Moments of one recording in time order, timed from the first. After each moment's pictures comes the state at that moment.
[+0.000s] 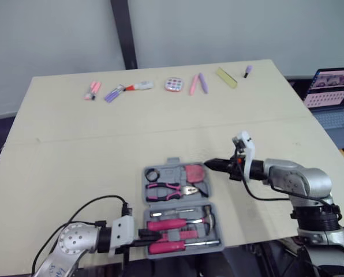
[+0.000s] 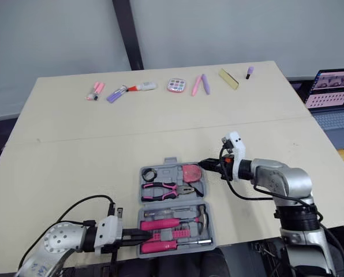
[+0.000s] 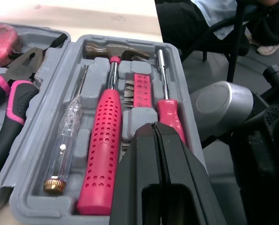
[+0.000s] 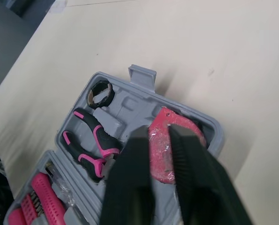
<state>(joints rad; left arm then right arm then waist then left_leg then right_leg) 0.24 0.61 -0.18 -0.29 -0.18 -0.06 -1.02 -0.50 -0.53 -0.05 -0.02 0.59 1.09 0.82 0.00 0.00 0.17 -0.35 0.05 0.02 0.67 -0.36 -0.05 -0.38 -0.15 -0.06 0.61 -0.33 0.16</state>
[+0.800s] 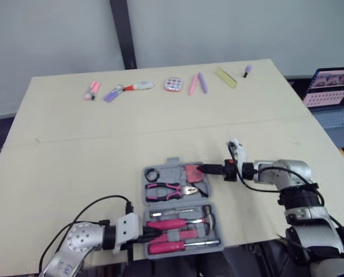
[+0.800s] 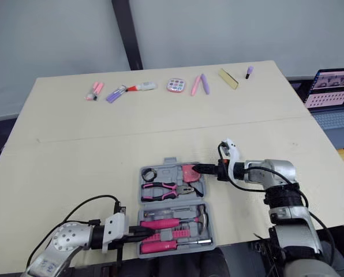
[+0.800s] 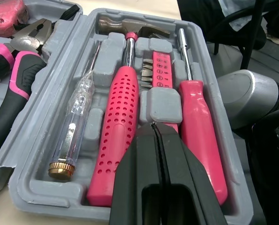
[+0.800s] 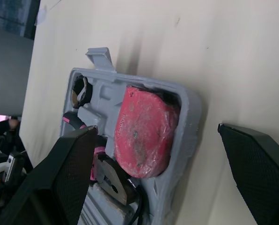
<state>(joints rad) 0.20 0.61 -0.22 -0.21 -0.15 -0.07 -0.96 -0.66 -0.47 0.00 0.45 0.57 1.12 0.89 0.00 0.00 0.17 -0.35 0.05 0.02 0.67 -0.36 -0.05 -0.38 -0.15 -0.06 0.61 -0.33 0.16</state>
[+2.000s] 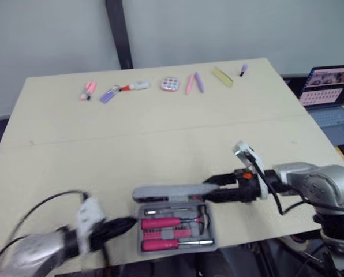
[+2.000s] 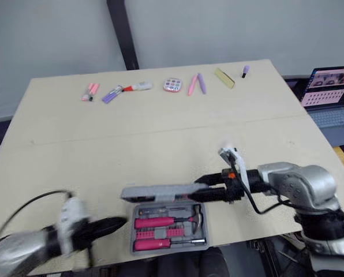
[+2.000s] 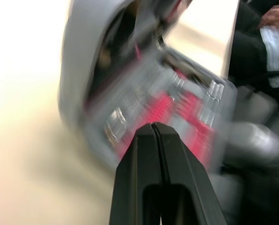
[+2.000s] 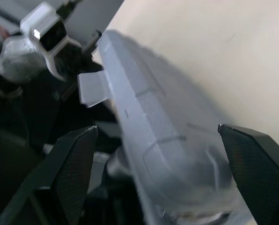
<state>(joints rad) 0.73 0.75 0.43 -0.75 -0.66 0.56 -0.87 -0.38 -0.80 -0.06 -0.40 0.89 1.33 1.08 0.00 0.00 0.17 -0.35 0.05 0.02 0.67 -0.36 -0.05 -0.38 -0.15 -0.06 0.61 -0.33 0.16</state>
